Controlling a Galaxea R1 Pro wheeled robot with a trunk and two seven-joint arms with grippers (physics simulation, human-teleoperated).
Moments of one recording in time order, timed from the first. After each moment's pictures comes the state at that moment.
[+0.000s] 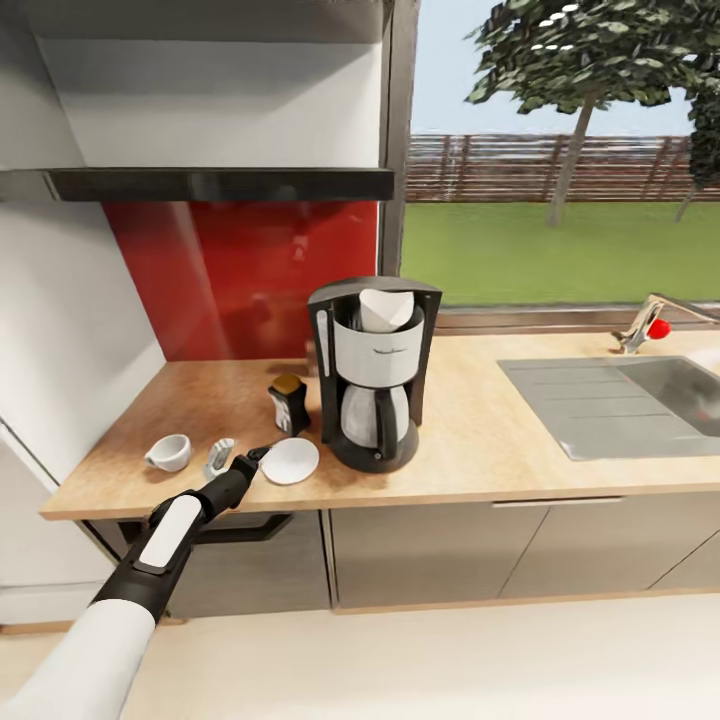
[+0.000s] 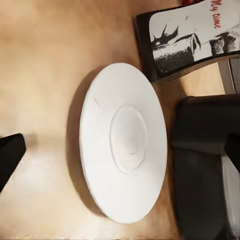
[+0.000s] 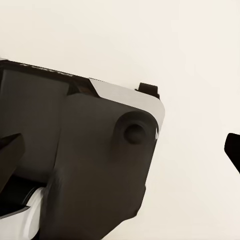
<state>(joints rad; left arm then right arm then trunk) -0.68 0.08 0.03 -0.86 1.12 0.38 0.07 -0.32 -0.02 -0.50 -0.04 0.69 0.01 0.18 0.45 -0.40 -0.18</state>
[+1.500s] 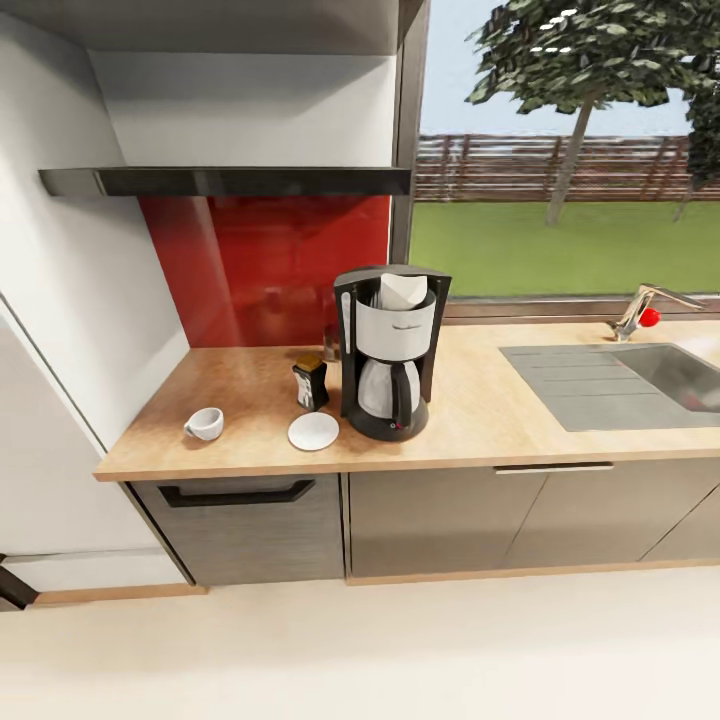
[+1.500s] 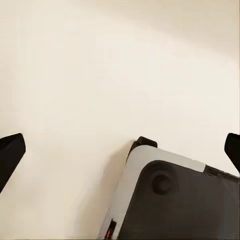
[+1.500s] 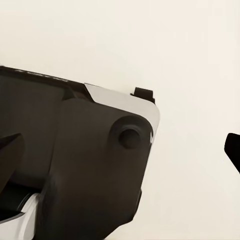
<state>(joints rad) 0.02 0.25 0.02 -0.34 0.51 -0.23 -0.23 -0.32 -0.03 -0.50 -0.05 0.68 -0.01 0.18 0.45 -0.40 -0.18</state>
